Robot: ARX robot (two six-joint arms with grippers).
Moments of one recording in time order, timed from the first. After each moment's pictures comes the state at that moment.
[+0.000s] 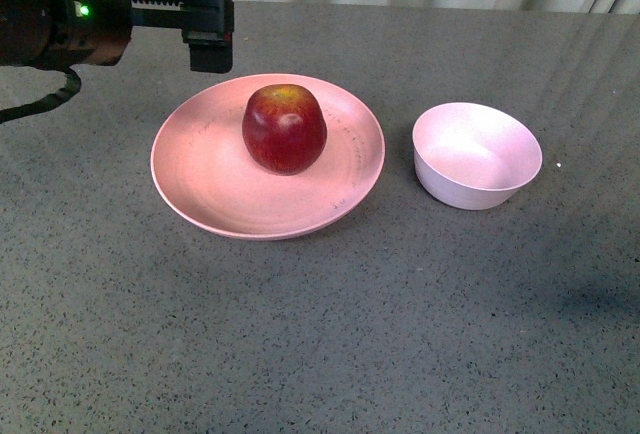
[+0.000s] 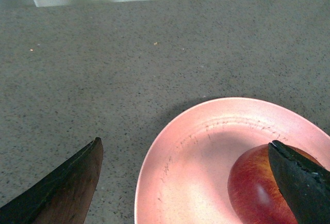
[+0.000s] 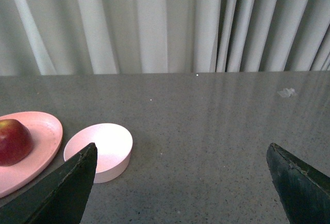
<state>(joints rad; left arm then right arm) -0.30 1.89 0.89 0.58 -0.03 -0.08 0.00 0.01 0.02 0.00 0.00 0.00</state>
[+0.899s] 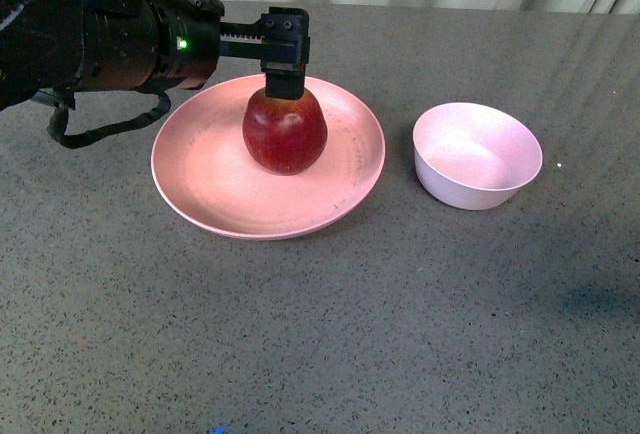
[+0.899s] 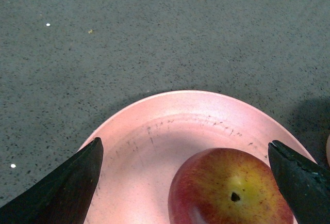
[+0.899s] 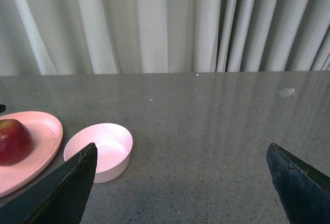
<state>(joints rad) -0.38 2.05 1.00 0.59 0.05 -0.10 0.00 0.01 0.02 0.00 0.00 0.00</state>
